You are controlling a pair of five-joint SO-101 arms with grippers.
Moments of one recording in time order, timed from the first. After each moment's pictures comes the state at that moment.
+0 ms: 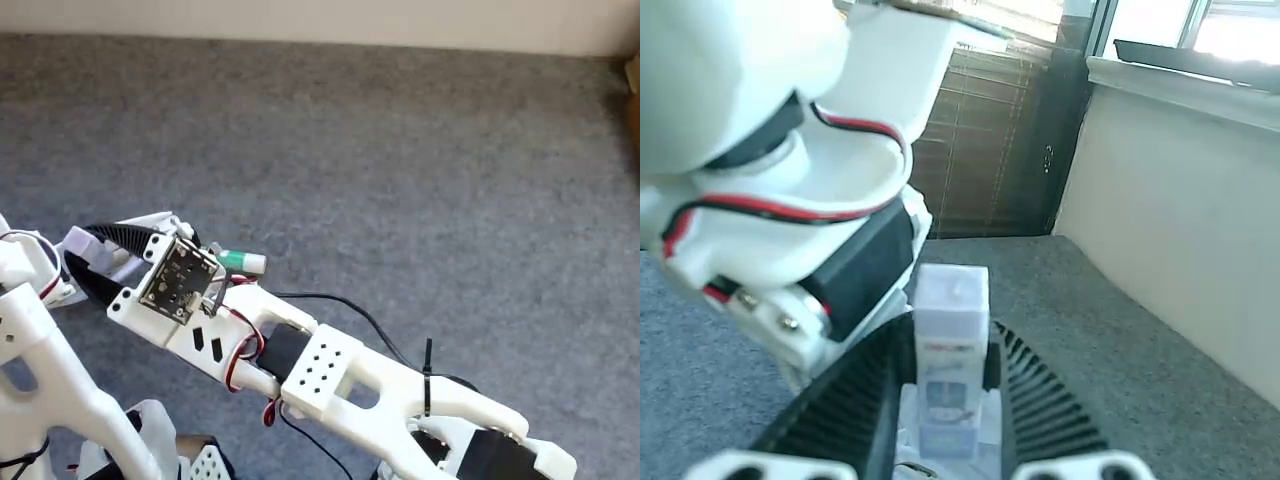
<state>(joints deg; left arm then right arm) -38.8 -35.4 12.4 100.9 7.0 -65.6 -23.3 40.2 -12.9 10.9</state>
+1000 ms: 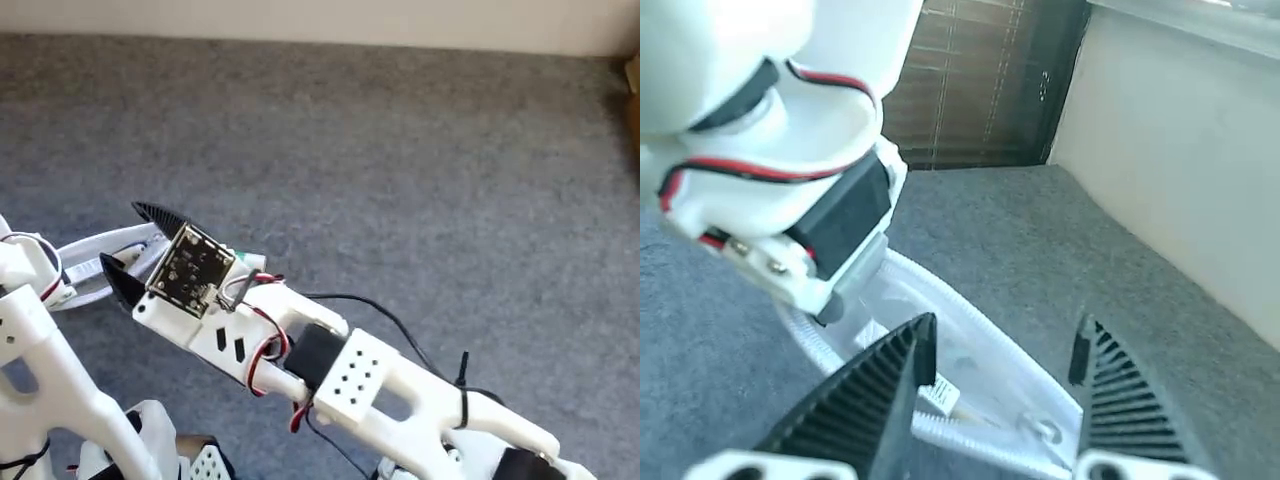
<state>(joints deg) -38.8 -35.4 13.3 100.9 7.0 -64.0 -33.8 39.5 8.4 11.0</state>
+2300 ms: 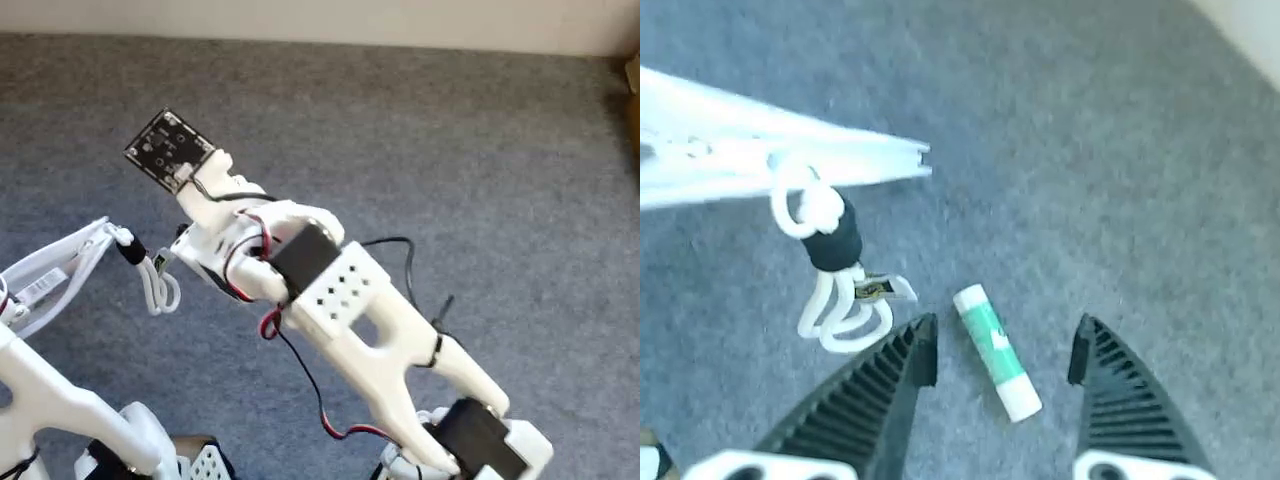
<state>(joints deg) -58.6 -34.6 13.5 100.6 7.1 -52.6 -11.6 -1.6 63.3 10.9</state>
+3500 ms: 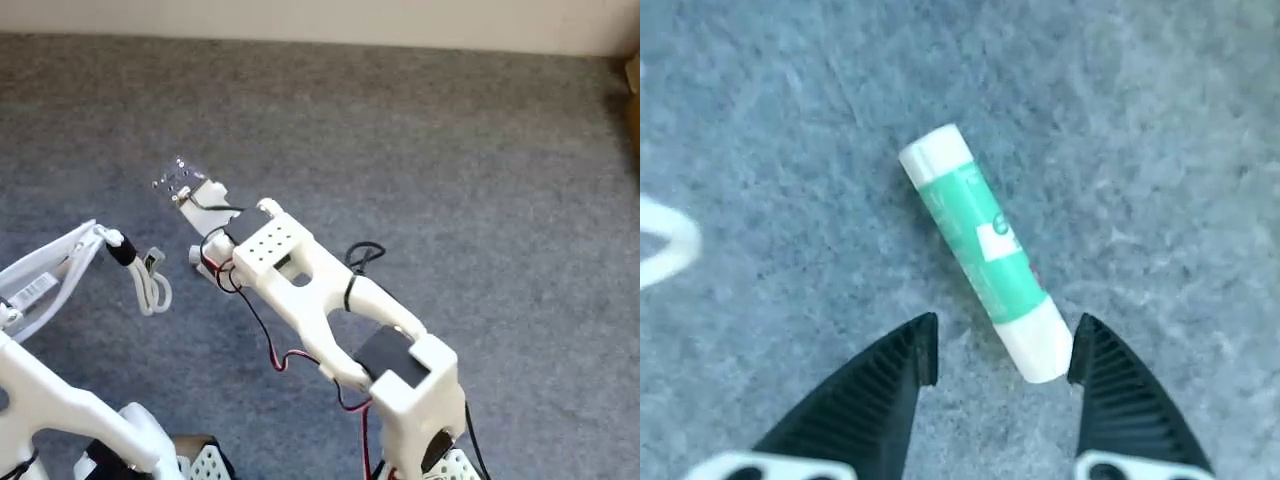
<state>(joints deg) -61.1 -34.6 13.5 100.6 7.1 -48.5 20.2 -1.7 58.5 10.9</state>
